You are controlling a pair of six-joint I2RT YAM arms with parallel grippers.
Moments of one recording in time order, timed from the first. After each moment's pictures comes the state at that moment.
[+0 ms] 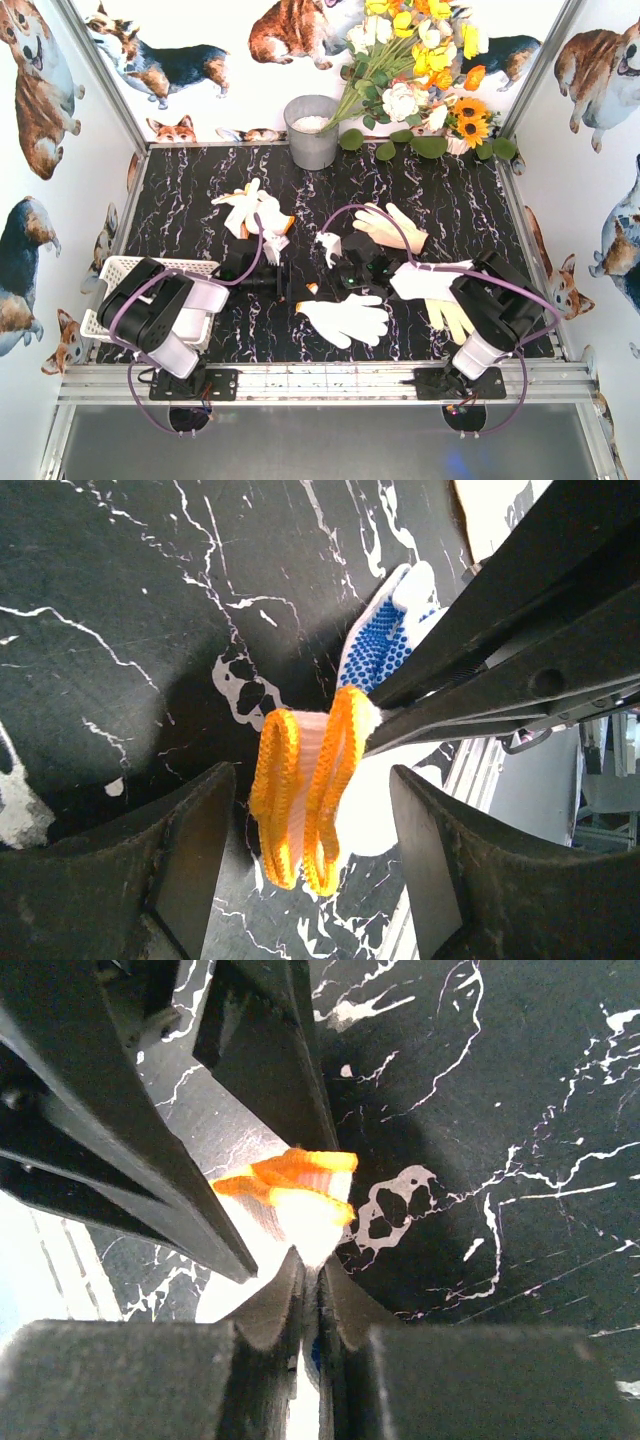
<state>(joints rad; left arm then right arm) -0.47 1.59 0.39 0.62 0.74 -0.59 0.76 1.62 0.72 0.20 -0.48 0.18</state>
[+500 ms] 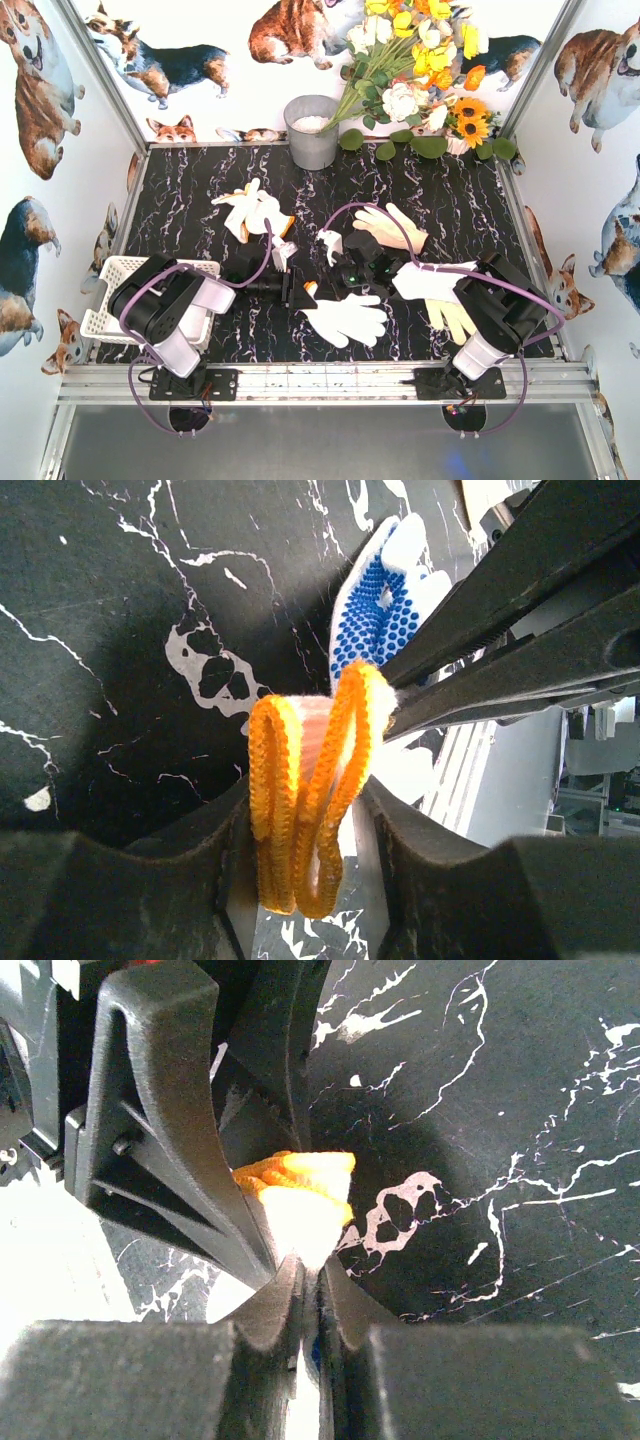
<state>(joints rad) -0.52 1.66 0.39 0.66 0.79 -0.62 0.74 1.60 0.71 0.21 -0.50 0.20</state>
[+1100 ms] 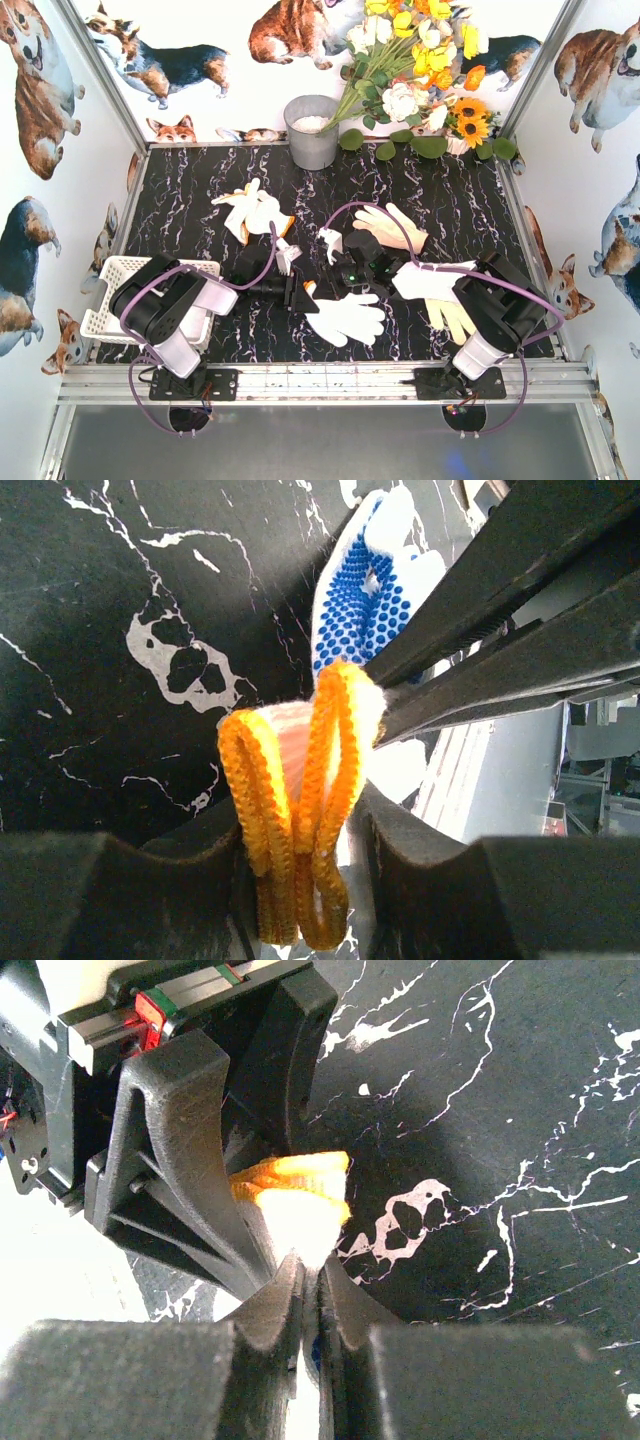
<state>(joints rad) -0.56 1.67 0.40 0.65 0.78 -0.62 0.74 1.60 0.71 0.24 -0.52 0.24</state>
